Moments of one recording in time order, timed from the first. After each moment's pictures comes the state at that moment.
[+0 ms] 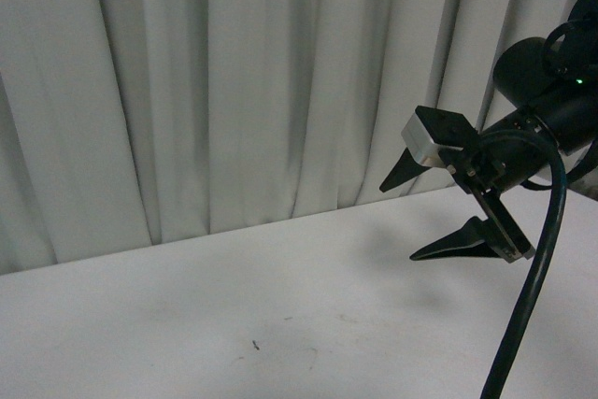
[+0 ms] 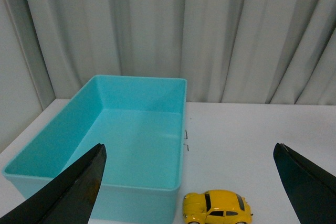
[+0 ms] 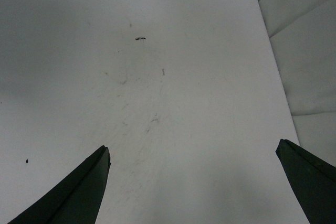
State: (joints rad) left arm 0.00 0.01 0.01 0.00 0.00 0.00; right arm -0.35 1.92 1.32 -0.66 -0.81 -1.74
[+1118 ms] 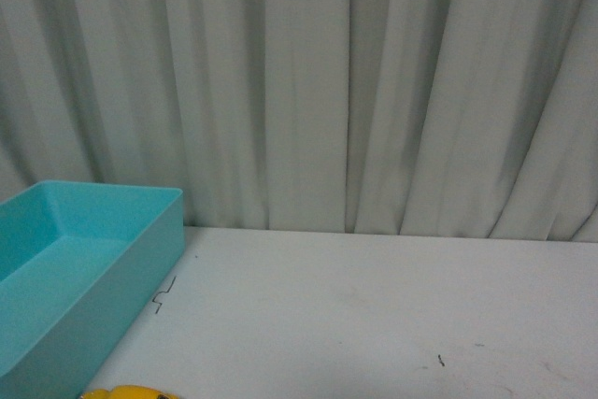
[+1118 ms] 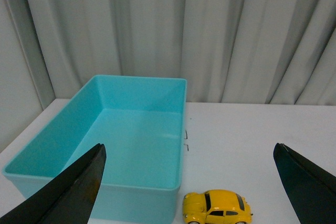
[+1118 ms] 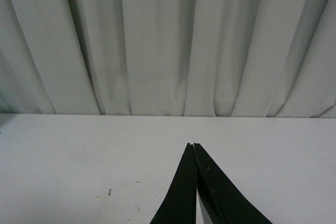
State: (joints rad) left arm 0.00 0.01 0.01 0.00 0.00 0.00; right arm 0.00 0.63 0.10 0.51 0.00 -0.02
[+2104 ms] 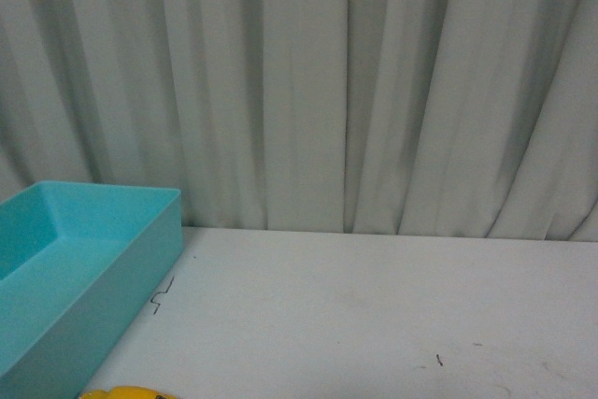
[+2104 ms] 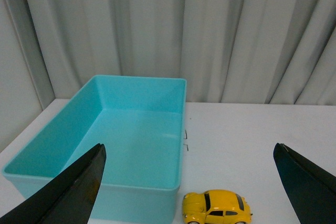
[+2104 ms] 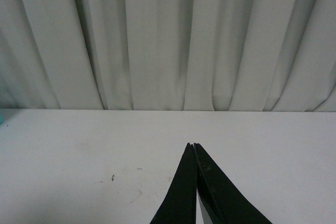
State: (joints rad) left arm 0.00 0.01 0.01 0.00 0.00 0.00; right arm 0.00 0.20 0.01 0.20 0.00 -0.01
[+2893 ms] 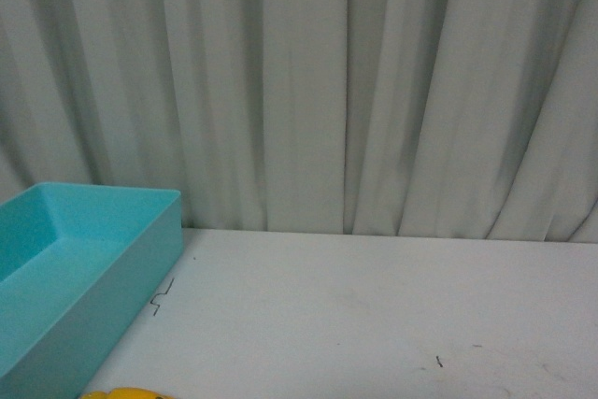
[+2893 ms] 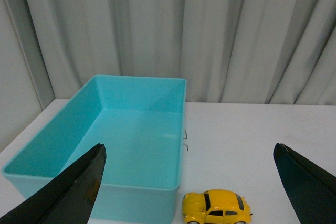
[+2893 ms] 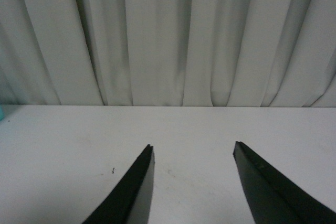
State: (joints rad) left arm 0.00 0.01 0.01 0.00 0.00 0.00; right arm 0.00 0.00 0.01 0.00 0.00 -0.01
